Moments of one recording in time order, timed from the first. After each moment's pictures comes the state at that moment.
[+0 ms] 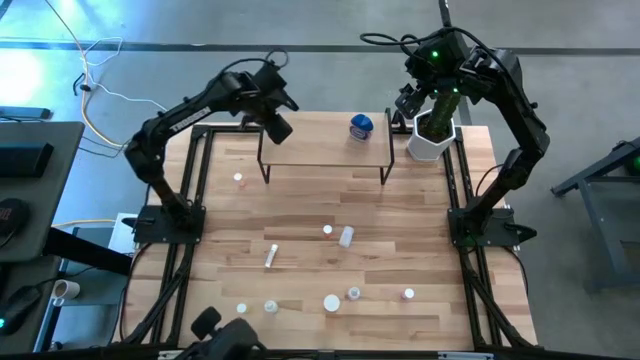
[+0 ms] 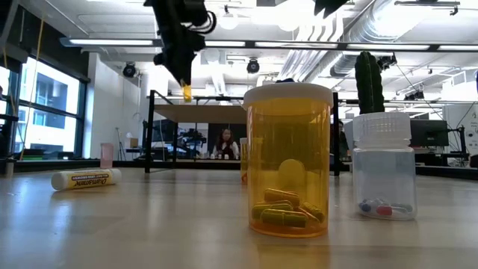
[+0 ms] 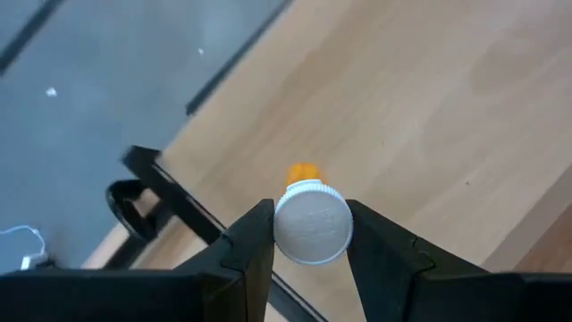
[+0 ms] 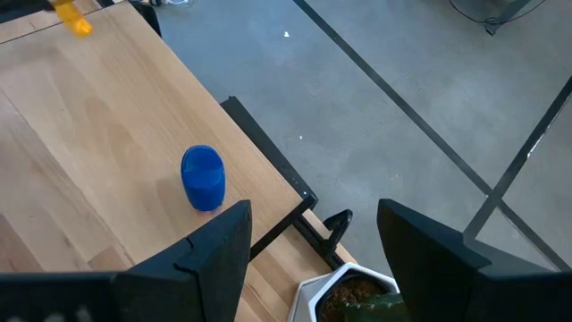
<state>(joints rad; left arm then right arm) 0.79 1.70 1.72 -1.19 -0.10 0.00 -0.59 1.64 2.35 -1.52 0.28 -0.05</state>
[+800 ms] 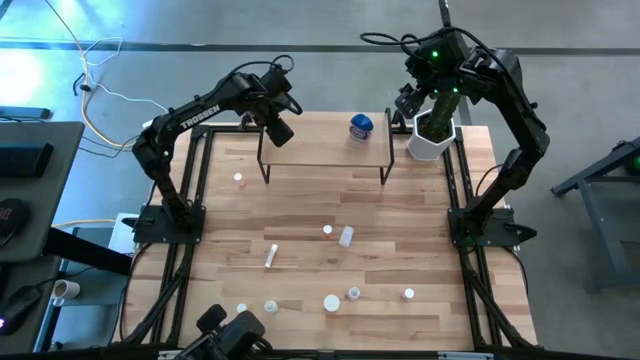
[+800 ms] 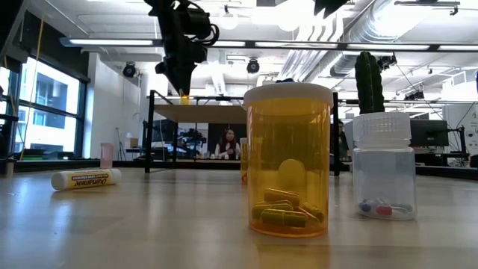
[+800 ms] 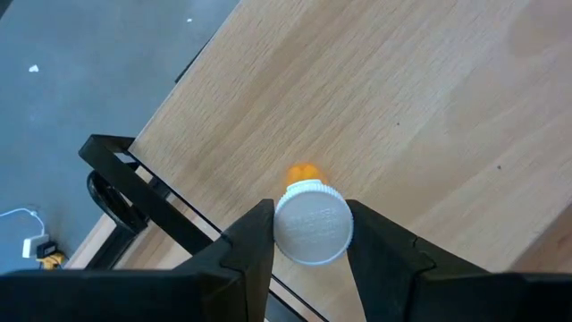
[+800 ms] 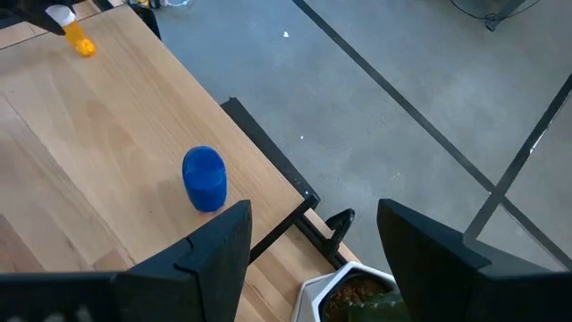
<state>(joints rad) 0.80 1.76 1.73 -1.21 -0.09 0.03 -0.59 1.64 2.35 -1.52 0.28 -0.03</state>
